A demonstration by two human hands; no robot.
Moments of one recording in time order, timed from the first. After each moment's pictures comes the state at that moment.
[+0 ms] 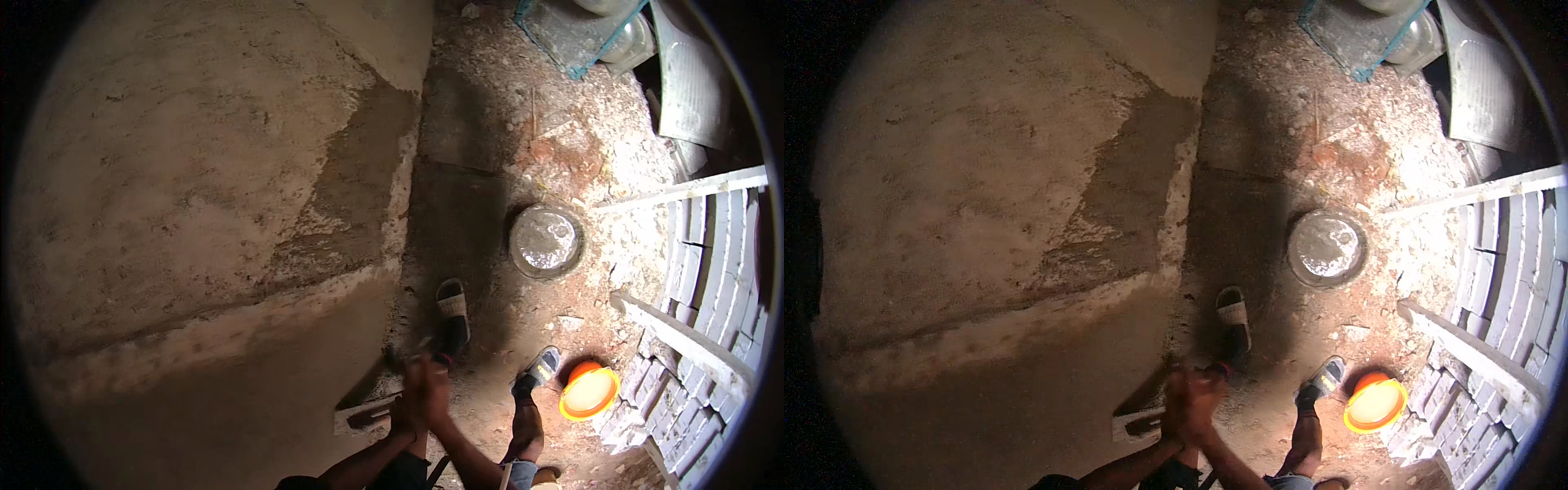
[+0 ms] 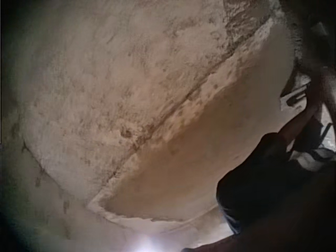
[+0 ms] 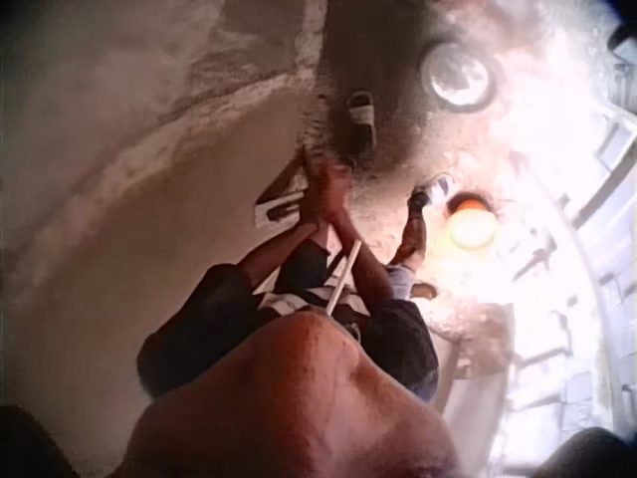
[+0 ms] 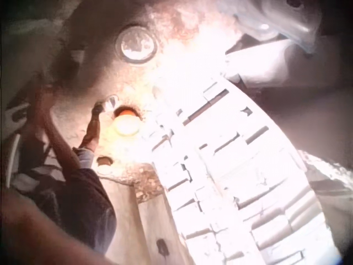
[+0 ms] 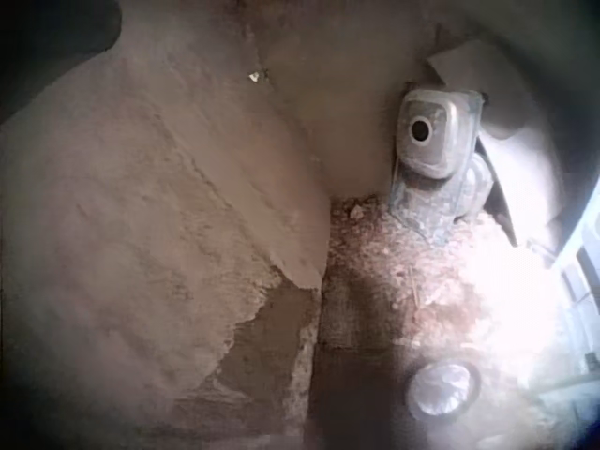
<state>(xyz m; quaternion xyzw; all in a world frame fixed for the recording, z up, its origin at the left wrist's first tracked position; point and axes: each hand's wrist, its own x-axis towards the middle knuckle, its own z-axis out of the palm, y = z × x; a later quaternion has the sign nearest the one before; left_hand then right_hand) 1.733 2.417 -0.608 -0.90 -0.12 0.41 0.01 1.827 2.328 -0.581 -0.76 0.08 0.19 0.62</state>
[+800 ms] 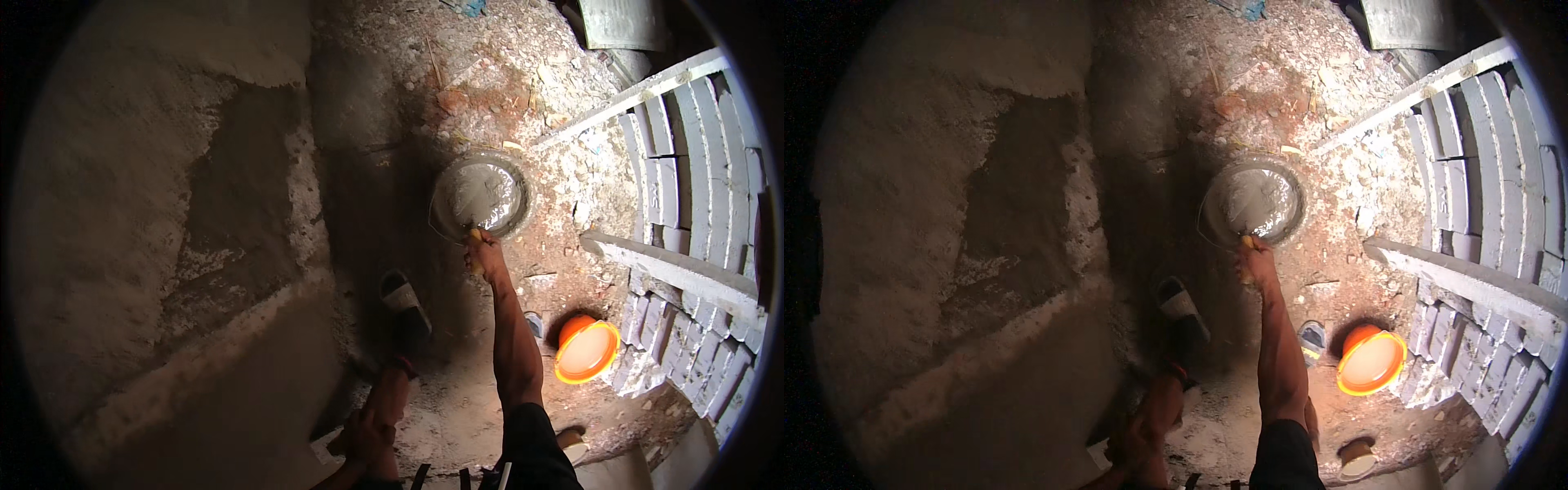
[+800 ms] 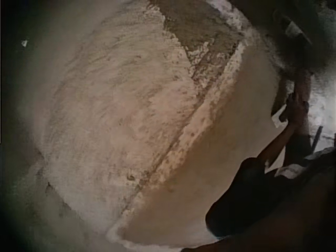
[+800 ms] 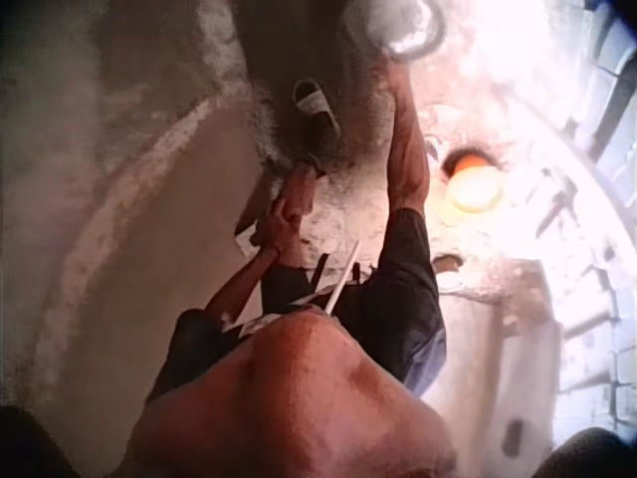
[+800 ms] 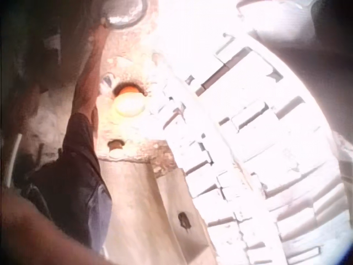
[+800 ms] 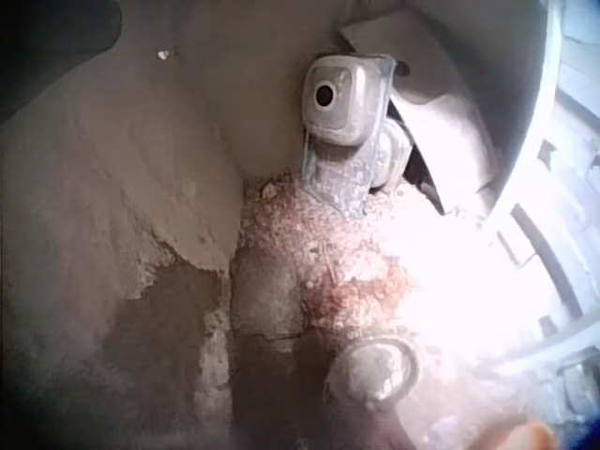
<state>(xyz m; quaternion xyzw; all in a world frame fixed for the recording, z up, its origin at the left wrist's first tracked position) 1.698 2.442 -0.634 -0.96 -0.08 0.27 -0.06 1.965 2.127 -0.915 -0.45 0.38 0.18 0.79</state>
